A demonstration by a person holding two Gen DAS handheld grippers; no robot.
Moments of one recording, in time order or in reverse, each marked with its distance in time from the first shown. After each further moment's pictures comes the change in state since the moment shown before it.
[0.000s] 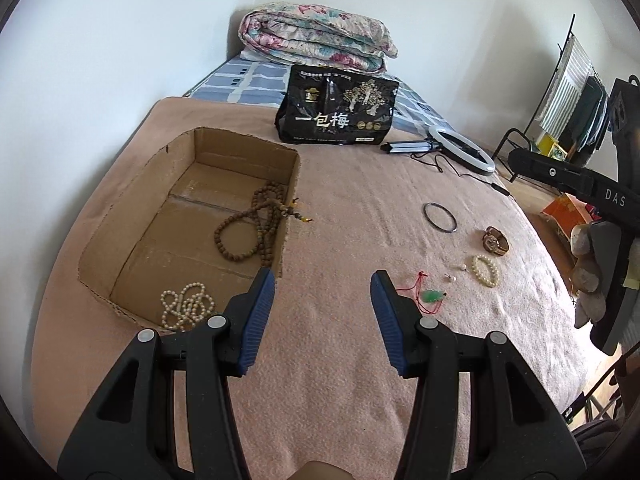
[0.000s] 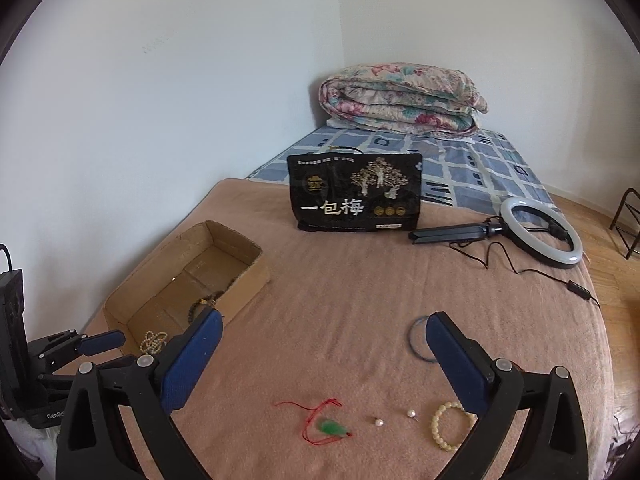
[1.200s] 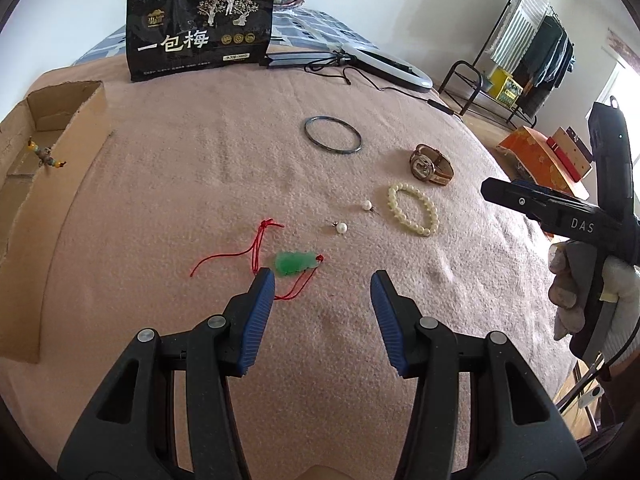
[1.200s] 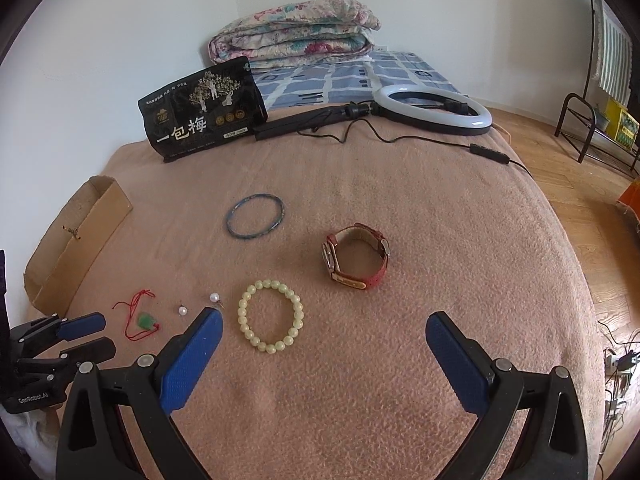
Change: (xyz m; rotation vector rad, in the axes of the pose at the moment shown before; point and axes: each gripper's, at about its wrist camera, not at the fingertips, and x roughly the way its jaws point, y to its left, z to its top) left arm 0.117 -0.135 -0.040 0.131 0.199 -0.168; right arm 0.013 -0.163 -0.120 0.195 0.173 -0.151
